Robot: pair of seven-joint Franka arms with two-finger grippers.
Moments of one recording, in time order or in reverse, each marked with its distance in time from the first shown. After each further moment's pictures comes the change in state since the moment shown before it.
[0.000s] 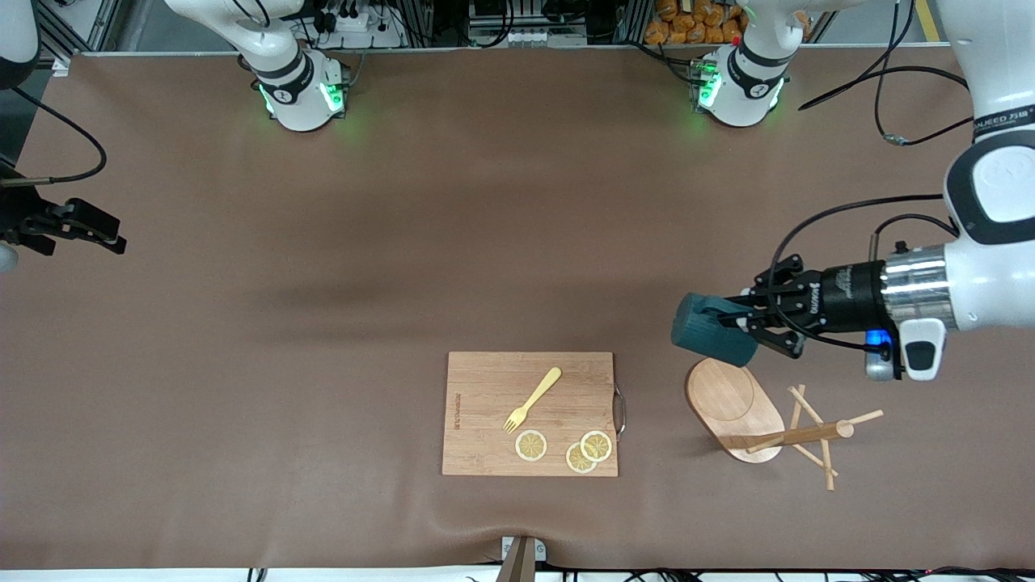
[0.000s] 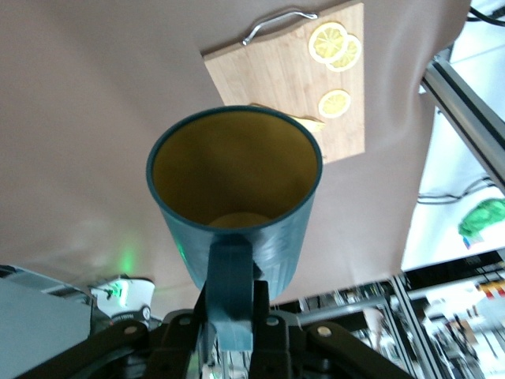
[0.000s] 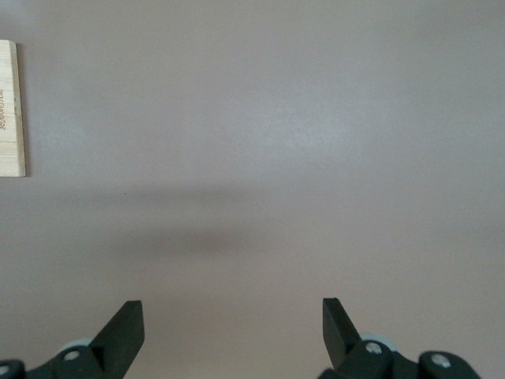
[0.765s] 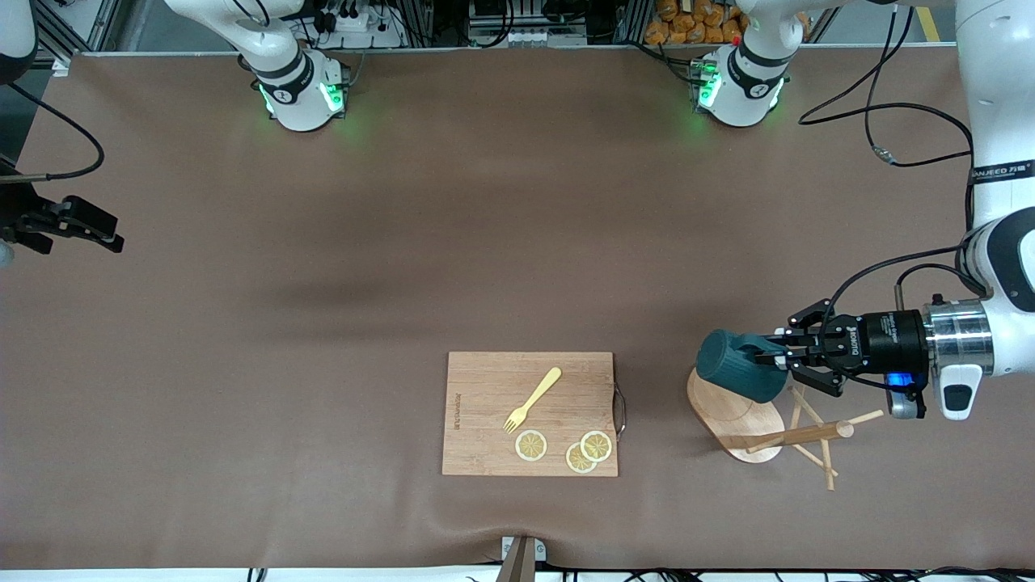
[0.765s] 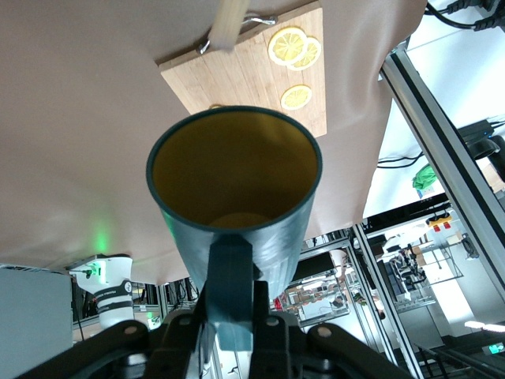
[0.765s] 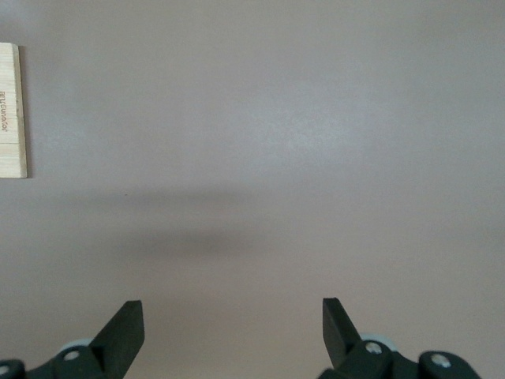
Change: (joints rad) left arm 0.117 0.122 -0.001 -0.005 -0.162 -0.013 0.246; right arm 0.000 -0.005 0.000 0.001 0.000 -0.001 0.000
